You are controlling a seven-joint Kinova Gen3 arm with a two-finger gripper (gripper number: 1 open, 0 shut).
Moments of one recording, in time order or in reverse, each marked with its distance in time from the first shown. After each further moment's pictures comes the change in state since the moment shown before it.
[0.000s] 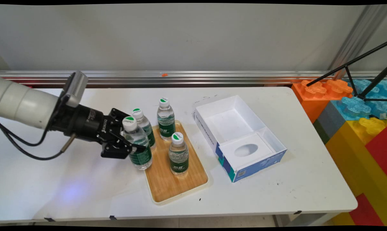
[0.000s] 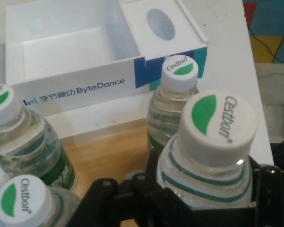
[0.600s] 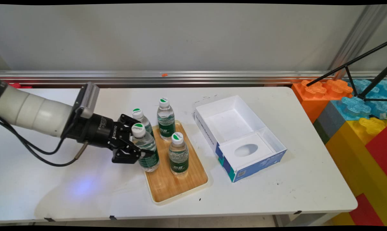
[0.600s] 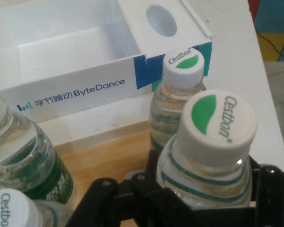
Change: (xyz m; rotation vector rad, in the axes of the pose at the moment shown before) arm -0.014 0.000 0.029 0.009 0.018 0.036
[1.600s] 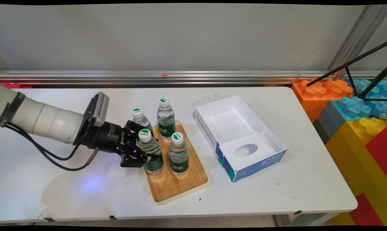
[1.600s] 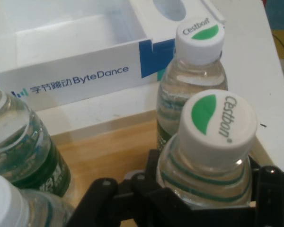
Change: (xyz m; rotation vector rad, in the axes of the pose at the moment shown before) arm -0.022 -0.004 0.027 0.007 0.003 -0.013
